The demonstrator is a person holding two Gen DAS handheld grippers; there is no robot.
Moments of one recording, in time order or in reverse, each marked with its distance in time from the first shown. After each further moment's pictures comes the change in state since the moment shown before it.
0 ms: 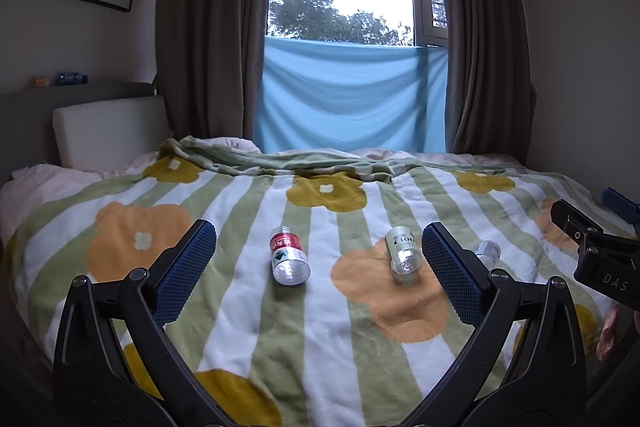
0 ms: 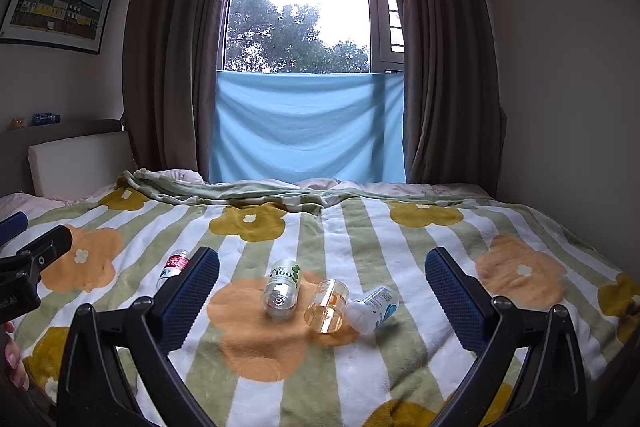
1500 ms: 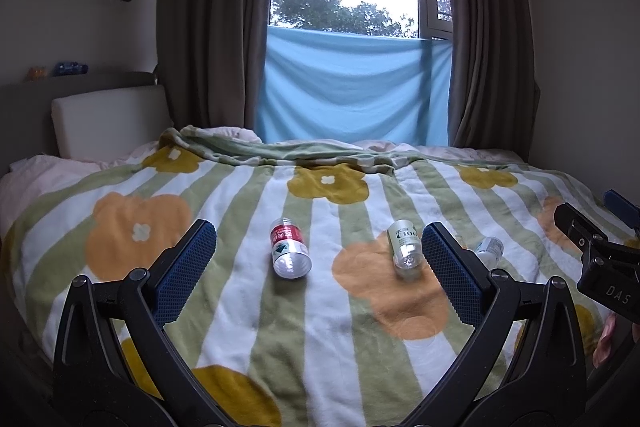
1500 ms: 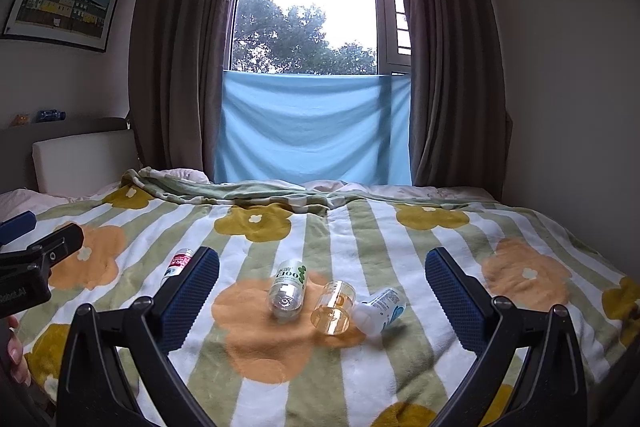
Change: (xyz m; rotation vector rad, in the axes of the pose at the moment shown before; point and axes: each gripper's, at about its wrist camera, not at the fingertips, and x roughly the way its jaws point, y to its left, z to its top) left arm 0.007 0.003 -0.008 -0.012 0.027 0.004; right arm 0.009 0.013 -0.003 -0.004 -0.006 0.020
